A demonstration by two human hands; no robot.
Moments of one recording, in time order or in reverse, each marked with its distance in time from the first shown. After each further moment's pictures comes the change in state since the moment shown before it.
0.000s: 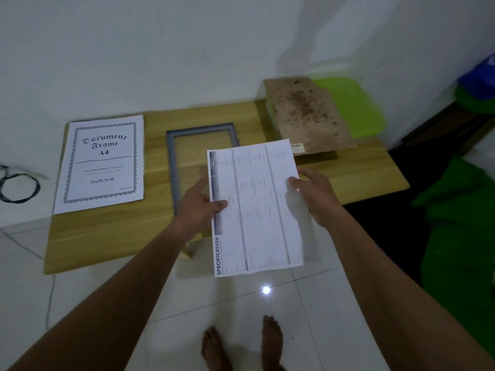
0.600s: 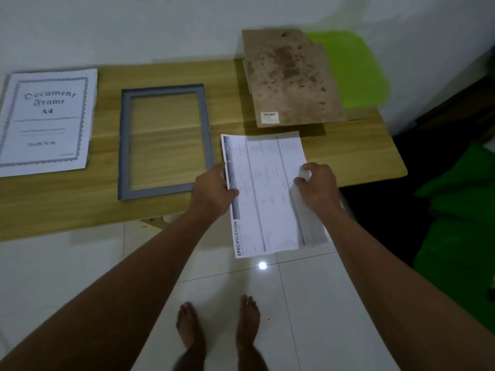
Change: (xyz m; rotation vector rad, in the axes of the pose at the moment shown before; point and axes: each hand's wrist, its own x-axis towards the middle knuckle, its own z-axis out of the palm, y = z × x) left_hand 0.041 -0.010 0.152 0.367 0.148 0.108; right_hand 0.095 0.096 -0.080 -0.598 0.113 -0.226
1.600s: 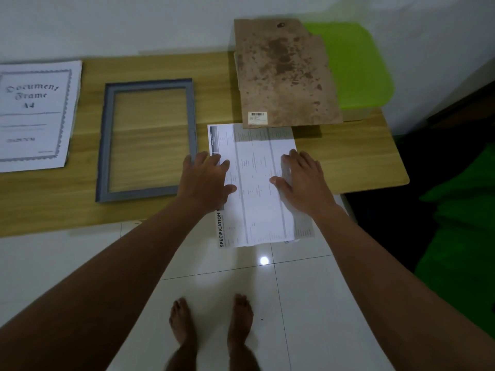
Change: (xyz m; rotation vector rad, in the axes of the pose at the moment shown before) left_hand 0.036 0.011 0.020 0.902 -0.032 0.336; right_hand 0.041 0.027 0.004 -0.421 -0.154 -0.485
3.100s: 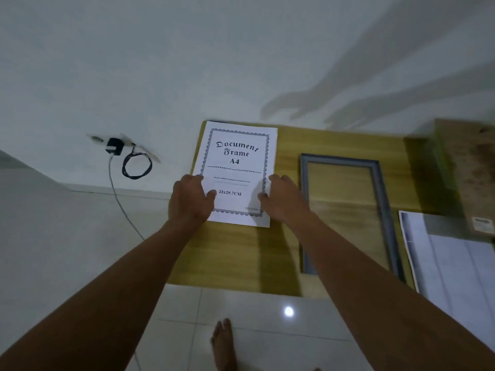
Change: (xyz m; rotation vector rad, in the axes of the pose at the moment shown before) left_hand -0.103 -0.451 -0.015 -0.563 0.245 -0.673; right_hand 0.174 -0.481 0.056 0.190 -0.221 -0.013
